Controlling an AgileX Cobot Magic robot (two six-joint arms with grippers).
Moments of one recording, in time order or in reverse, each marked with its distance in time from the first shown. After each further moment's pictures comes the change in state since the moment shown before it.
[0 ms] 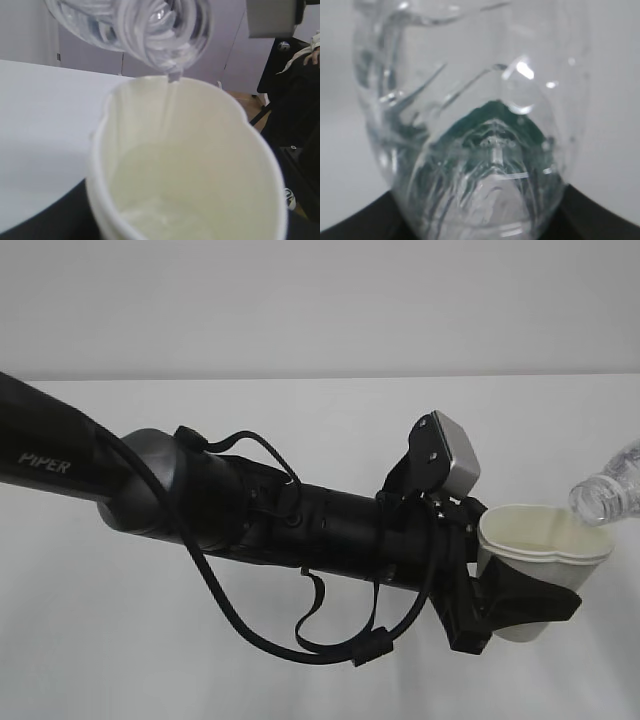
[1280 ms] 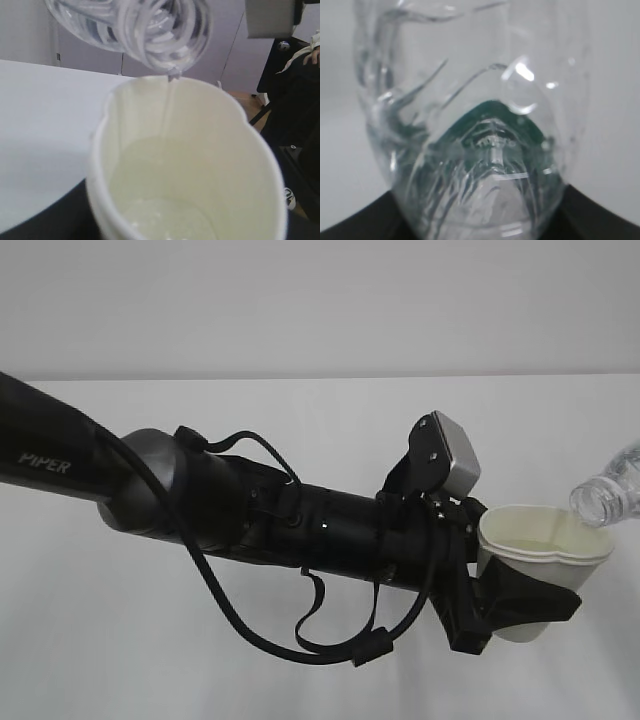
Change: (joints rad) left arm 0.000 0.000 0.000 0.003 0.000 0.000; right arm 0.000 0.000 0.000 0.000 0.001 -0.007
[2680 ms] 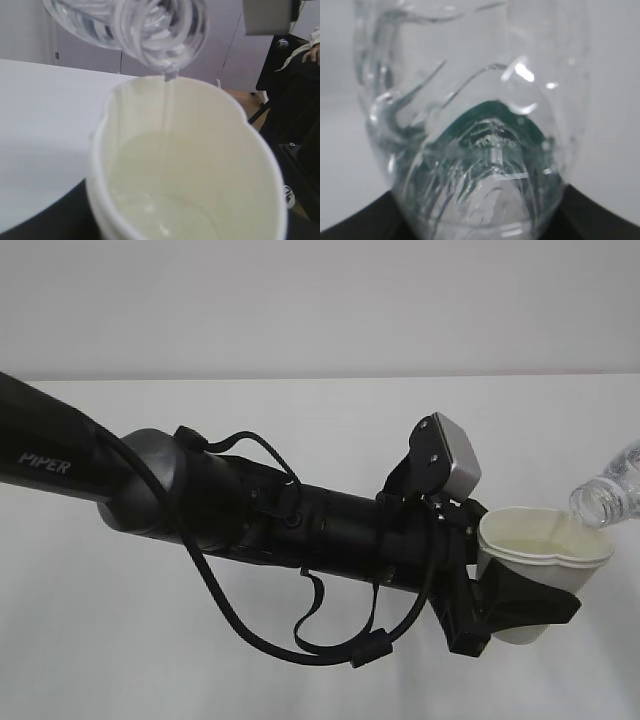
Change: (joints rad) left arm 0.000 0.000 0.000 0.007 0.000 0.000; right arm 0.000 0.000 0.000 0.000 0.002 -0.004
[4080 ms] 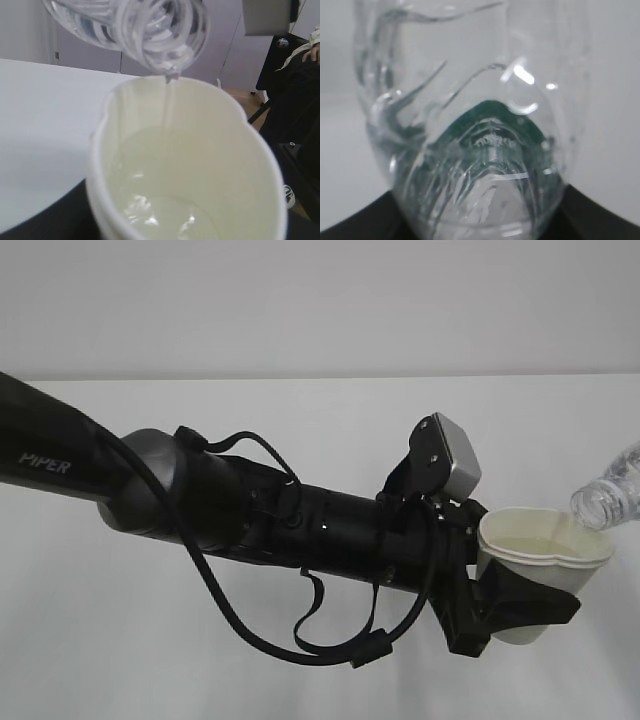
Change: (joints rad) left arm 0.000 0.000 0.000 0.002 0.000 0.000; right arm 0.000 0.000 0.000 0.000 0.002 -0.017
